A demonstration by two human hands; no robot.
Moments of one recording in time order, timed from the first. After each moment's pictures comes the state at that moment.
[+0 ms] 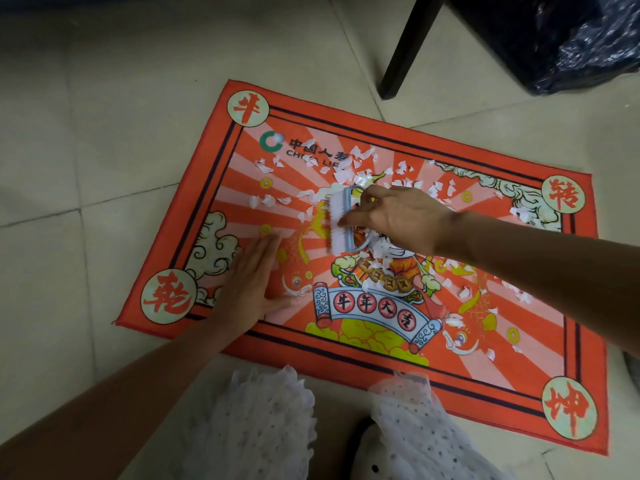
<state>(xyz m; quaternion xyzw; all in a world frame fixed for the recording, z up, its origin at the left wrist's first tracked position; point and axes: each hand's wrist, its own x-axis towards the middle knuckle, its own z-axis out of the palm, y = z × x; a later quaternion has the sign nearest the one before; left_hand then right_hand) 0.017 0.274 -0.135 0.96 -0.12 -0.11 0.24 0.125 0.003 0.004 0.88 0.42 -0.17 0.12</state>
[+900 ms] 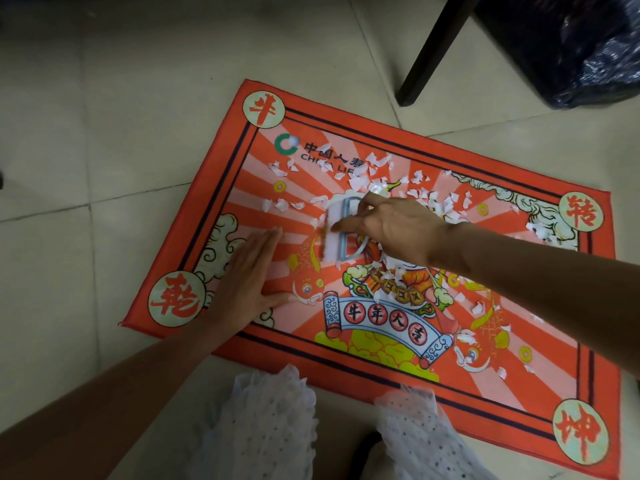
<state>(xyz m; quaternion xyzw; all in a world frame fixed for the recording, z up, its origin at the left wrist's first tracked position) 0.030 0.293 -0.138 0.96 -0.11 -0.09 0.25 0.133 0.035 -0.002 0.89 0.41 -0.19 0.10</state>
